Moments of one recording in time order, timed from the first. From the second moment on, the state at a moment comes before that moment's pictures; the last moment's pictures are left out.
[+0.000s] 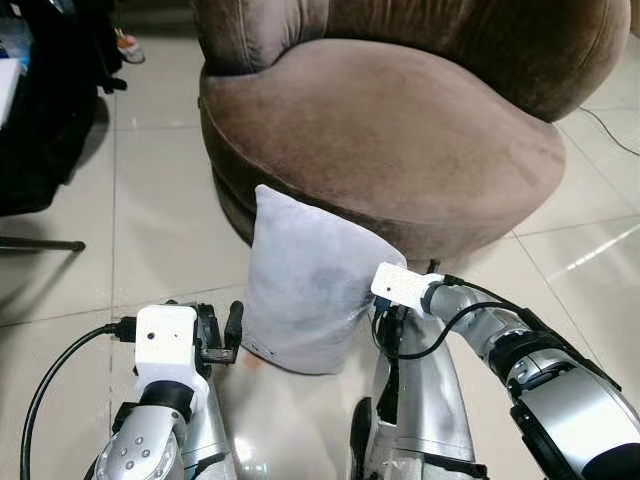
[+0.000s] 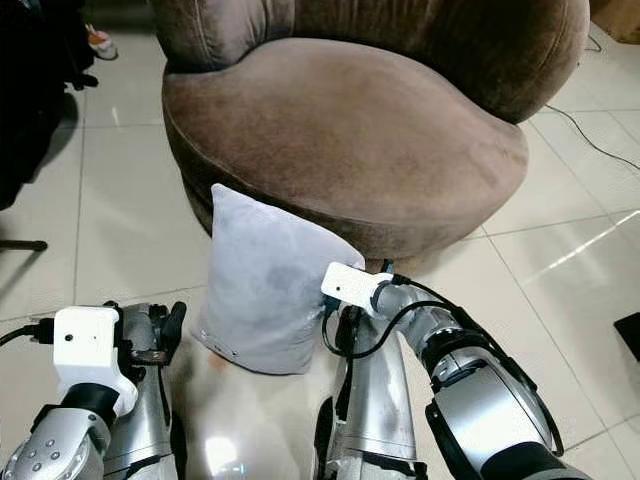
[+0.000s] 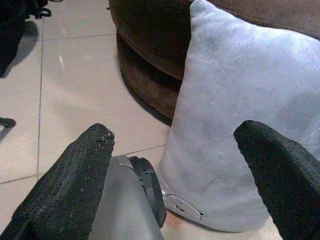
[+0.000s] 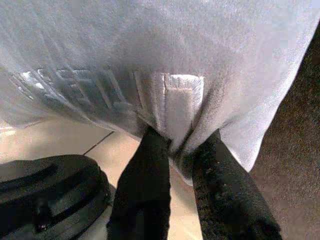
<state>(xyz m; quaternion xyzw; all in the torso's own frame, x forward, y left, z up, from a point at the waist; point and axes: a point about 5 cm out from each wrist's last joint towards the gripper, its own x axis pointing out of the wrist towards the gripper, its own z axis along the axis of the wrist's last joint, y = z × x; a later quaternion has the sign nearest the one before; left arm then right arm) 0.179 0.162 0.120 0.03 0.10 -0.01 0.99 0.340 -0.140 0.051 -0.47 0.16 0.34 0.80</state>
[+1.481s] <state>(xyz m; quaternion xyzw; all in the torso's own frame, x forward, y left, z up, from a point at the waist) 0.236 0.159 0.088 0.02 0.11 -0.03 0.99 0.353 -0.118 0.065 -0.22 0.19 0.27 0.92</state>
